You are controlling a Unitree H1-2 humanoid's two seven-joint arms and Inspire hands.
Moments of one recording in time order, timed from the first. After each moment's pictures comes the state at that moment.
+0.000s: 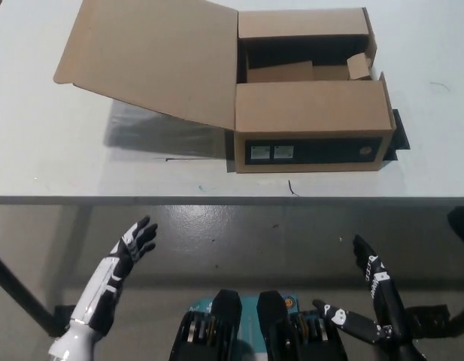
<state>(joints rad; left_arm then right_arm) -0.01 0.22 -0.06 -0.03 -0.09 -0.29 -0.18 -0.03 -0.06 0.11 0.32 -0.07 -0.39 -0.07</state>
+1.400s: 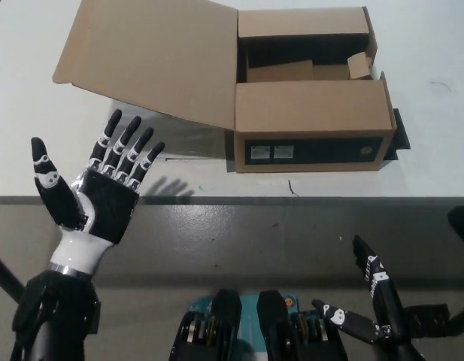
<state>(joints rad) -0.31 0.09 0.16 0.03 -0.92 0.19 -0.23 -0.04 -0.07 0.13 0.33 -0.08 -0.39 -0.10</state>
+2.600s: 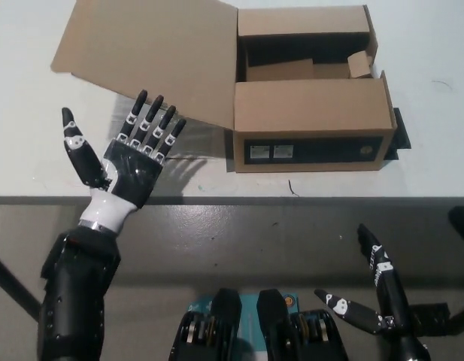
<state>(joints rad) -0.52 0.04 0.28 0.34 -1.00 0.33 -0.24 -0.07 -0.08 0.14 0.32 -0.09 -0.42 -0.14</state>
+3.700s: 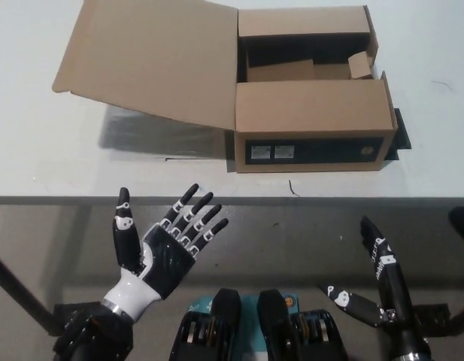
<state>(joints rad) -0.24 0.04 0.11 0.18 -0.87 0.40 -0.34 -0.08 -0.08 0.13 0.32 -0.06 -0.42 -0.14</state>
